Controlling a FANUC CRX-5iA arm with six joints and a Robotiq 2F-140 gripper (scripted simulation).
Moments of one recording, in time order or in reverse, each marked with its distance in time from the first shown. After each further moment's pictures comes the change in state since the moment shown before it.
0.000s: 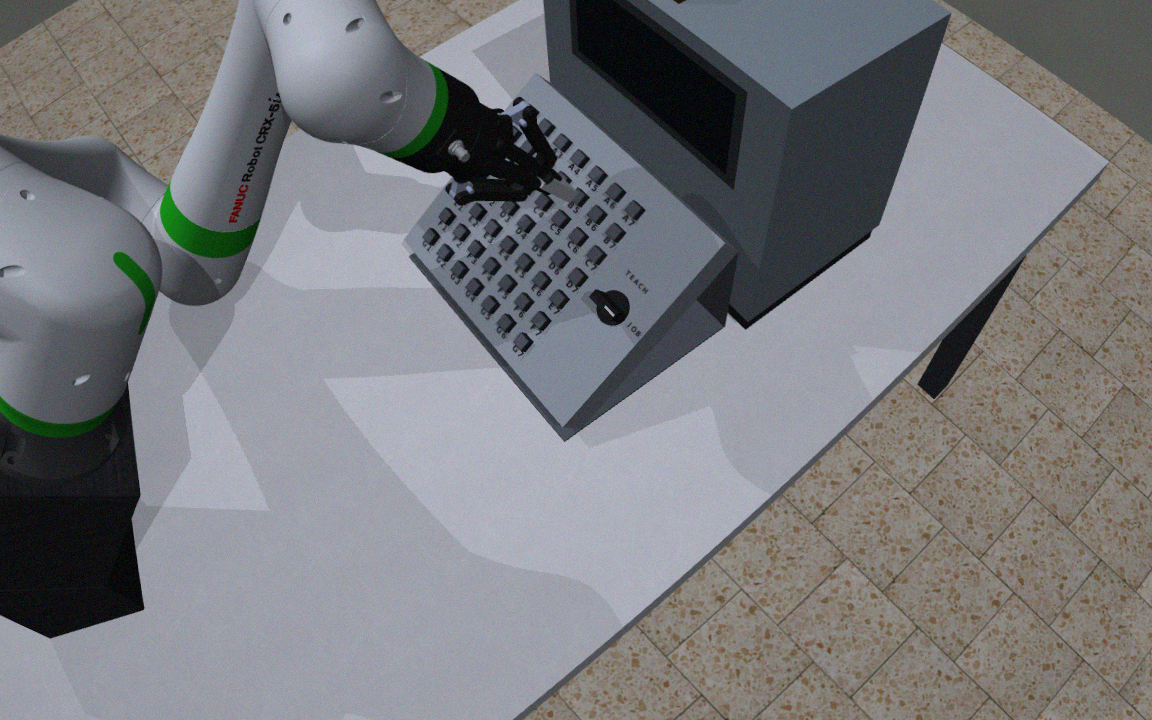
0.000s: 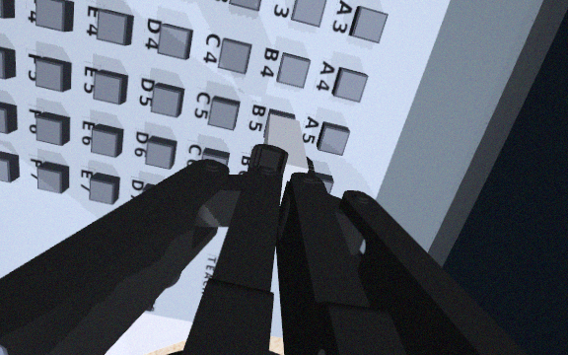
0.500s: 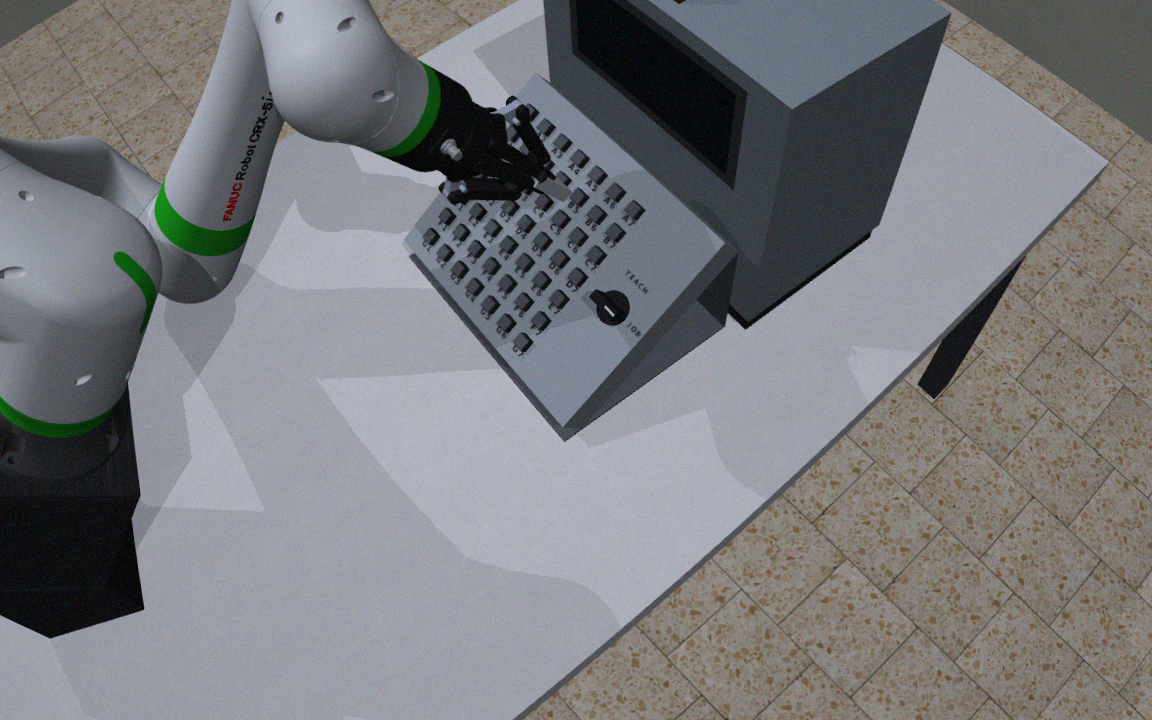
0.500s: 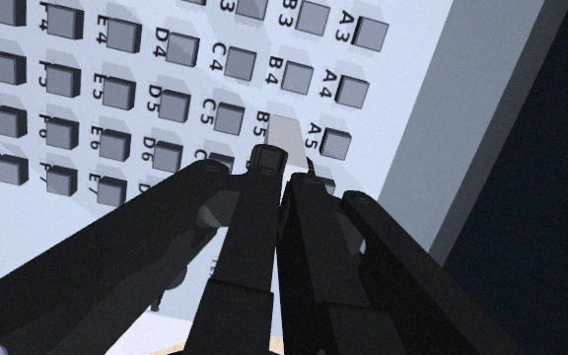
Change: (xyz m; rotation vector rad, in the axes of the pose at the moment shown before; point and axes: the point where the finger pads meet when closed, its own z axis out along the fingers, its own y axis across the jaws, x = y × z) arm 0.004 -0.003 -0.005 0.001 0.002 -0.003
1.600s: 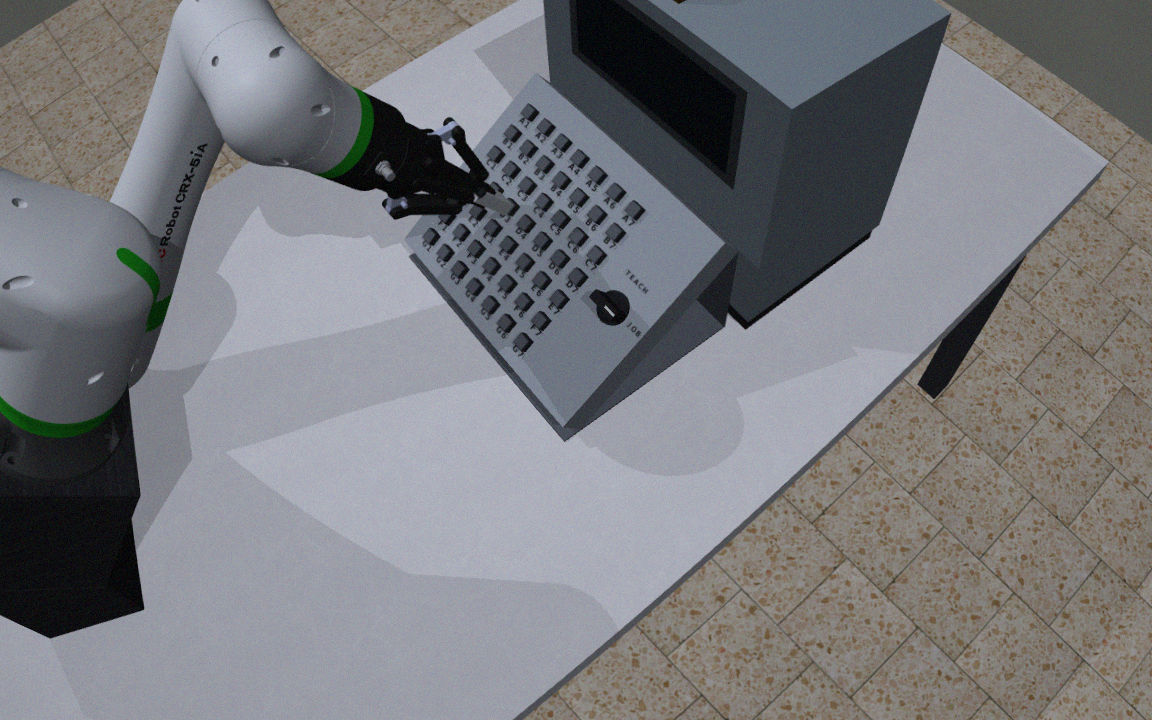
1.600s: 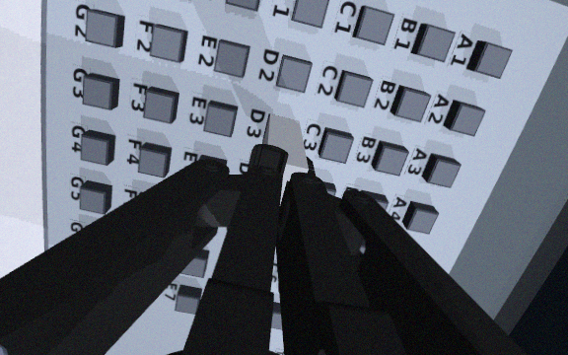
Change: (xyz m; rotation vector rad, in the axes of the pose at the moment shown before) arm 0.064 -0.064 0.018 -0.001 -0.002 0.003
